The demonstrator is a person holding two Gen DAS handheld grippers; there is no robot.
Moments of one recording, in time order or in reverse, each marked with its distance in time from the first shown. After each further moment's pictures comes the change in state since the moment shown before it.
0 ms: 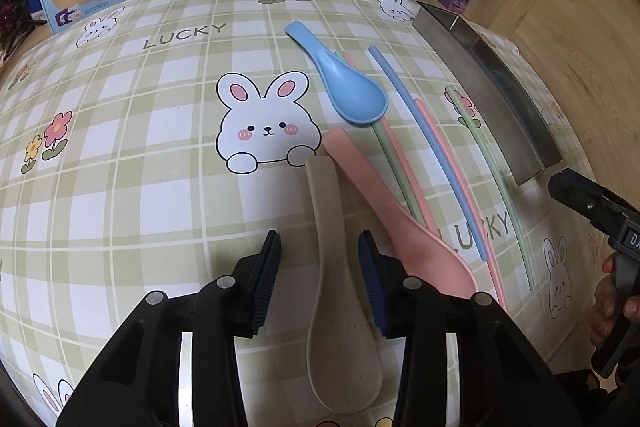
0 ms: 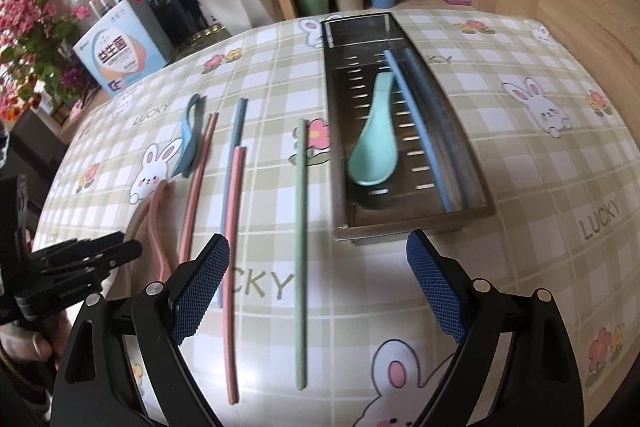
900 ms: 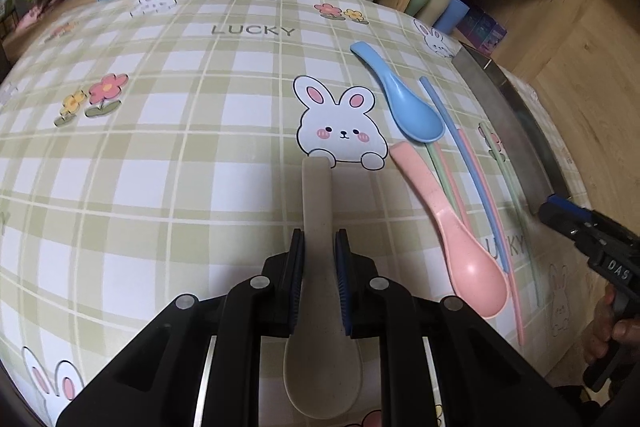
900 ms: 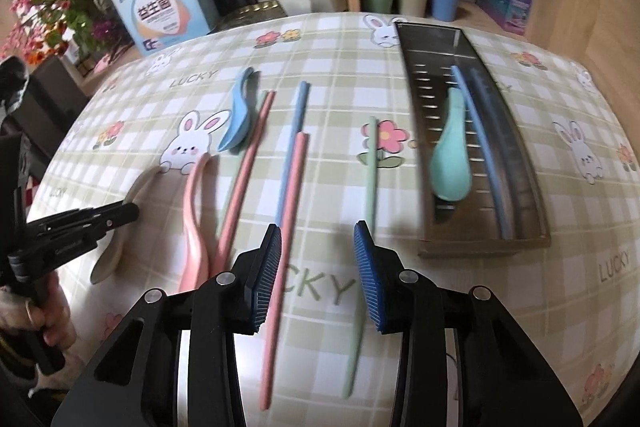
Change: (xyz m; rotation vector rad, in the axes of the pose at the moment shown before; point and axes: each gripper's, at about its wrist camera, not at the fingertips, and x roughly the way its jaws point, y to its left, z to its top) left arm -0.017 0.045 -0.019 -0.154 -0.087 0.001; right arm 0.012 0.050 0.000 -0.186 0.027 0.040
